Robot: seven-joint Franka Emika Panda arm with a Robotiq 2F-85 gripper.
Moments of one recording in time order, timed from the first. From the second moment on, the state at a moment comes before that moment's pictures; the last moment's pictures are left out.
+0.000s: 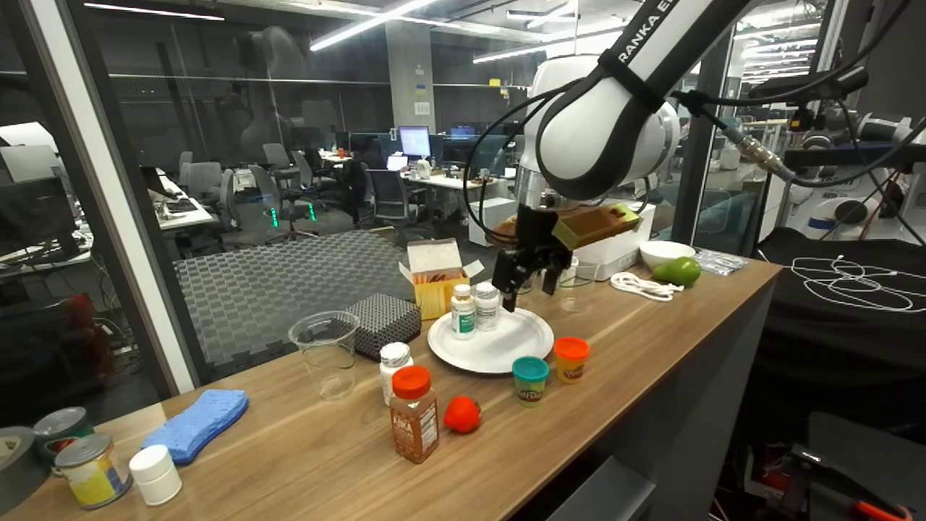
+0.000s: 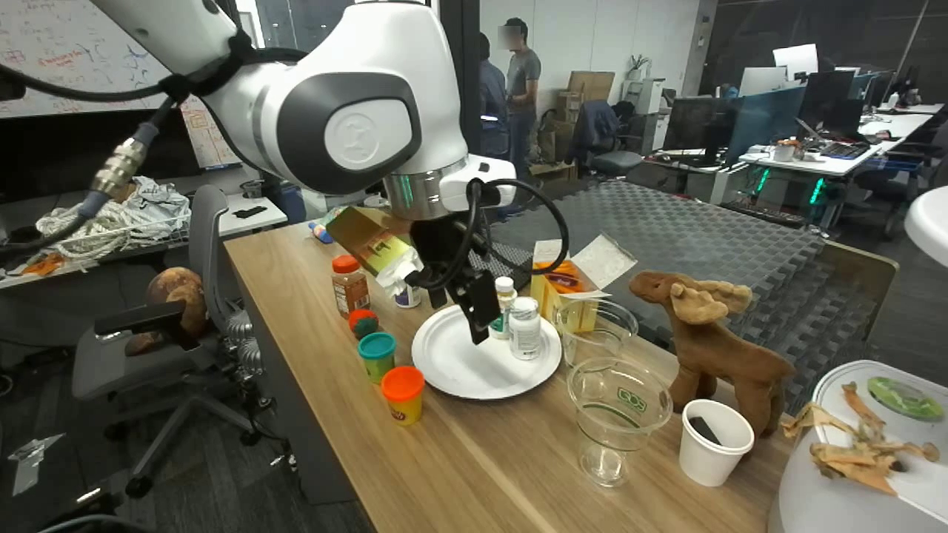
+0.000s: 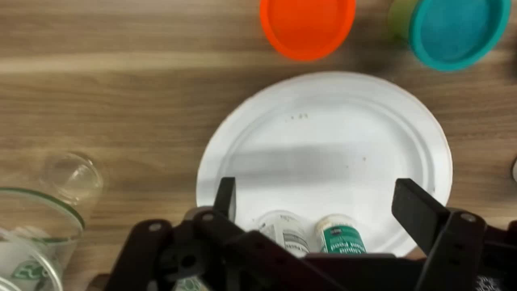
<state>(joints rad) 0.00 0.24 -0.08 -2.24 -0.03 2.65 0.12</state>
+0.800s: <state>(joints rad) -0.02 0.14 -0.09 -2.38 -0.01 2.44 0.13</state>
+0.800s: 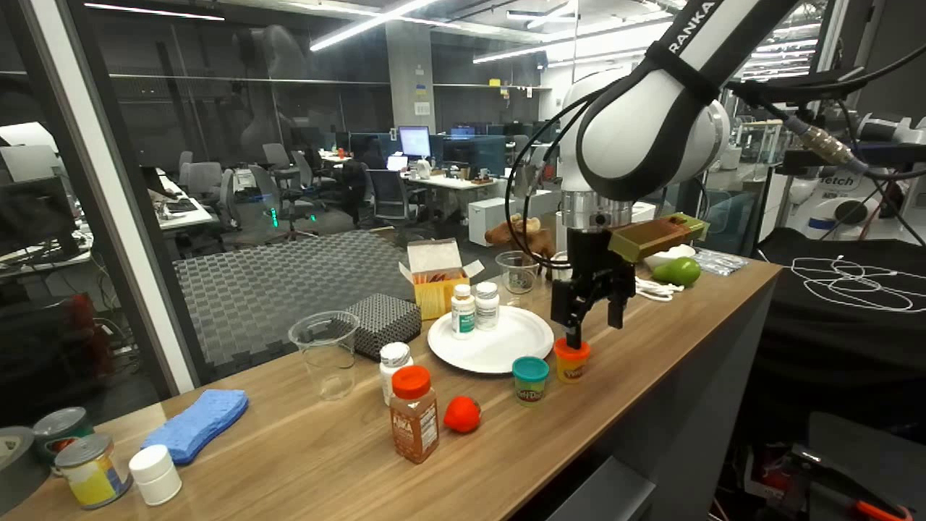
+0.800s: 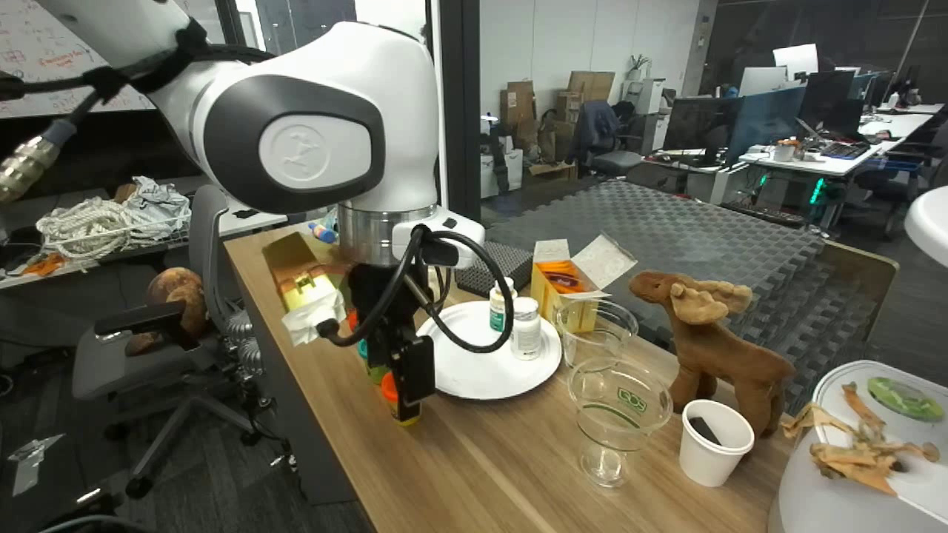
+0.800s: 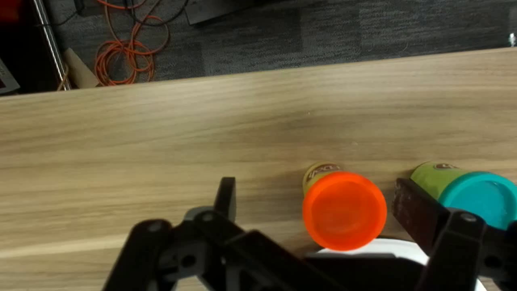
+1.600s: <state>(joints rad) -0.03 0.17 -0.06 -2.39 0.10 2.45 -0.08</state>
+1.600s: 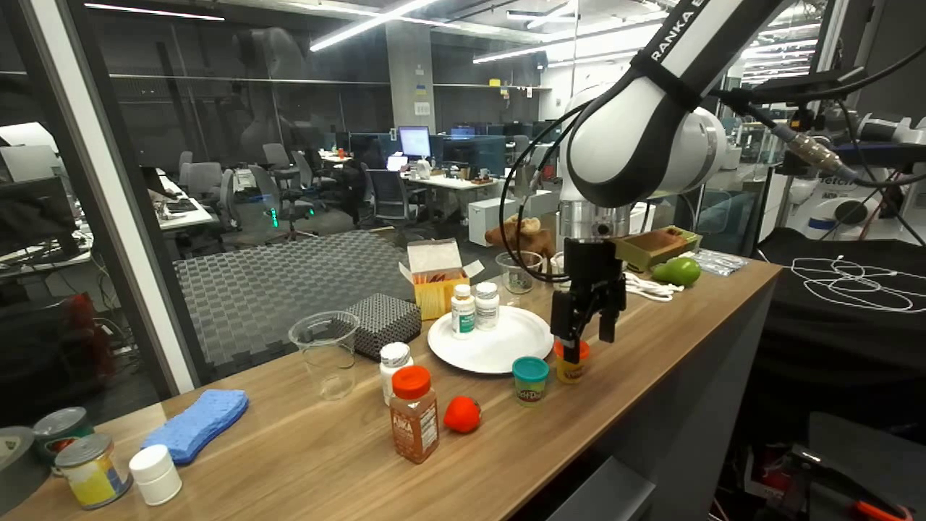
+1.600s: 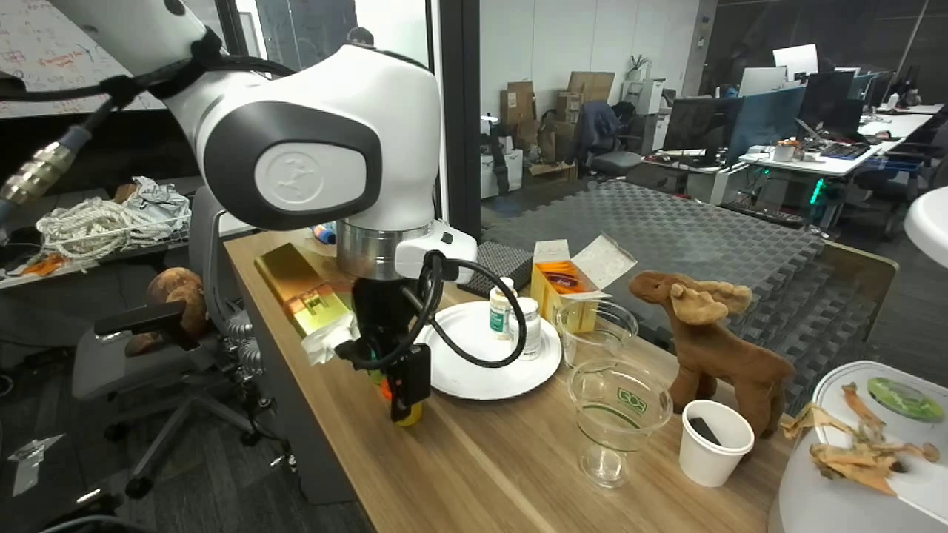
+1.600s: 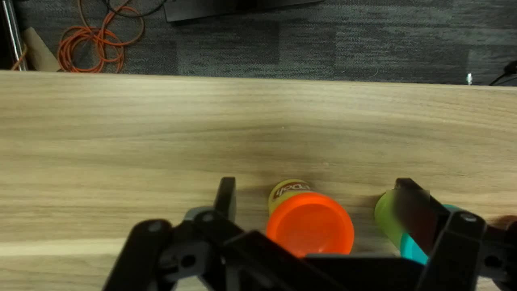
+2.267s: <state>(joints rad) -0.05 0.24 -0.03 -2.39 0.11 2.62 -0.18</state>
